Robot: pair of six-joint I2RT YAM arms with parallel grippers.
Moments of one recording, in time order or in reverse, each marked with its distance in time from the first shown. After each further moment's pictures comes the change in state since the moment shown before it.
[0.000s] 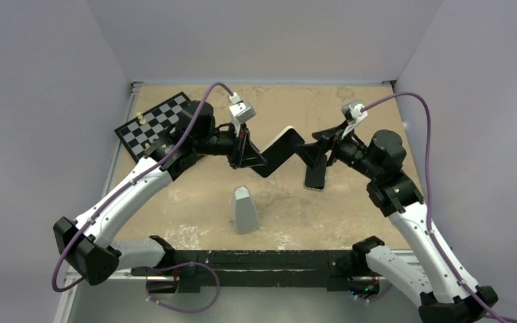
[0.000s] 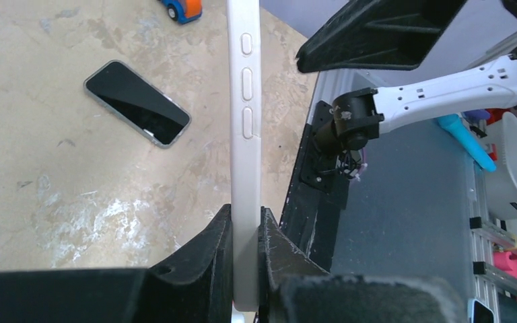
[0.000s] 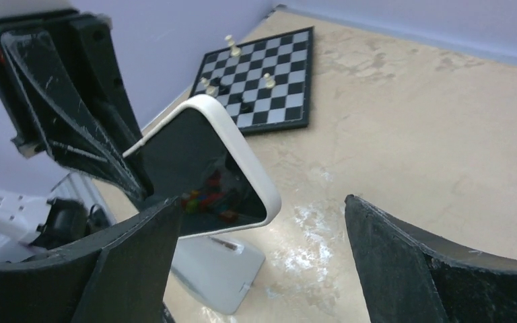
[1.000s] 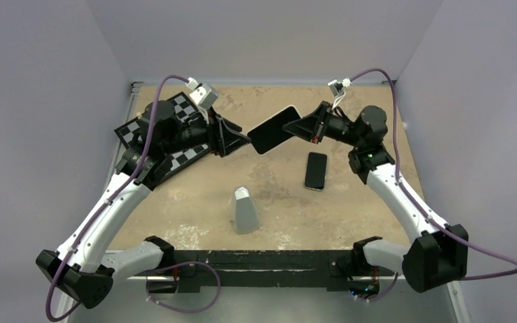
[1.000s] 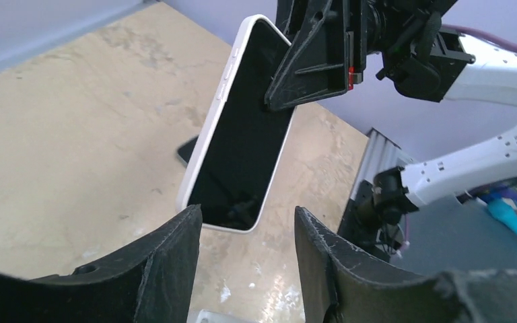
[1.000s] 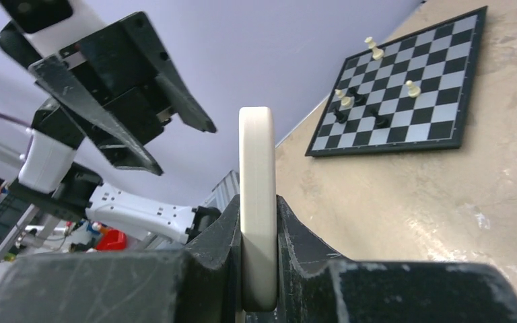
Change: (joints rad) left arm 0.134 -0.158 -0.033 0.133 -0.061 -0.073; right arm -0.104 0.322 -0.013 0.586 -0.504 0.535
